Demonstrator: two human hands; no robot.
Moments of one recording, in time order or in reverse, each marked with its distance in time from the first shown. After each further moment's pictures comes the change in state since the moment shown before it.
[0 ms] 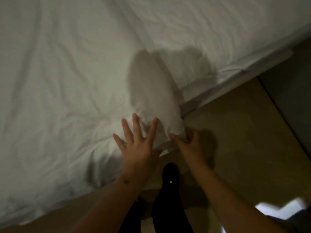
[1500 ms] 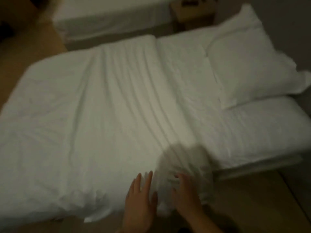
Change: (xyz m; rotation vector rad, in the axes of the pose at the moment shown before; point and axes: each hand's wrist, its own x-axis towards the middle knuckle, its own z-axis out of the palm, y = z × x) left_hand -0.128 -0.050 -0.174 -0.374 0.178 -0.345; right_hand -0.187 -0.150 0.057 -0.874 -0.268 -0.581
